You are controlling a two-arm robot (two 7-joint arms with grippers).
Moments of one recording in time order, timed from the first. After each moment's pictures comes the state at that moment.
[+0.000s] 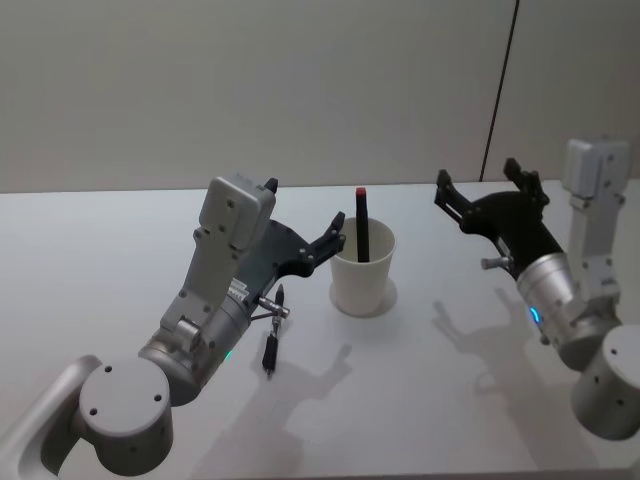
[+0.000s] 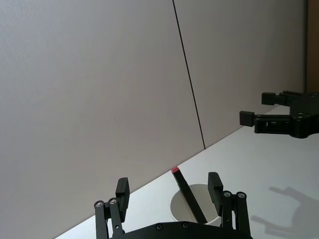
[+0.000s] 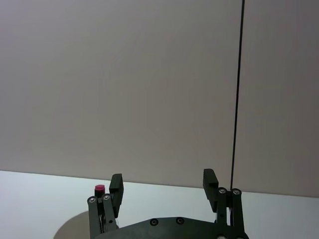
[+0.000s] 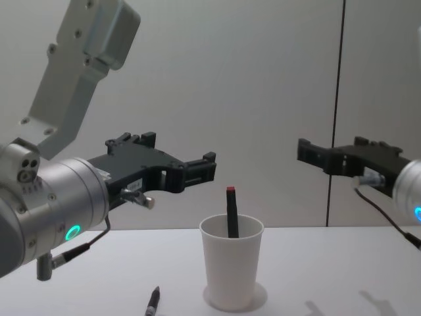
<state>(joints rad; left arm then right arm) -0.24 0.38 0.45 -1.63 -0.20 0.01 -0.01 0.26 0.06 -0.22 -1.42 0.15 -0.03 0.08</state>
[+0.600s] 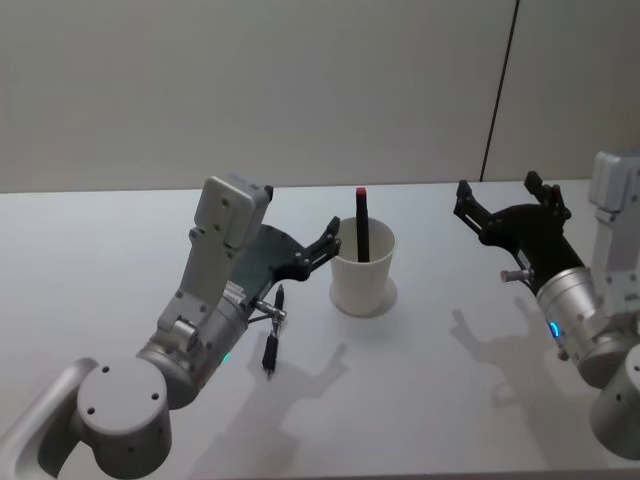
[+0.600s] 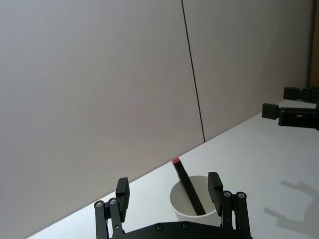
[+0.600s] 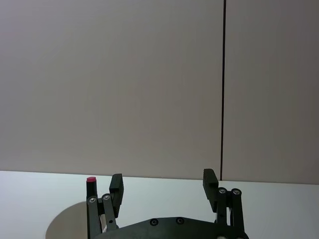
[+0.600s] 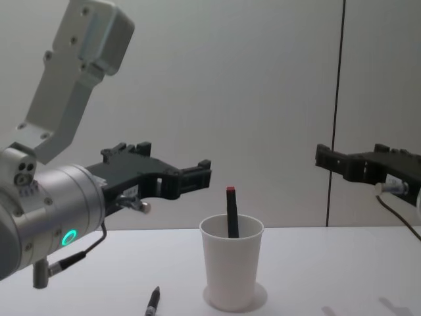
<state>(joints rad) -0.23 0.38 0.45 -1.63 -0.24 0.05 0.00 0.21 0.09 -0.21 -1.48 0.19 -0.01 0.05</state>
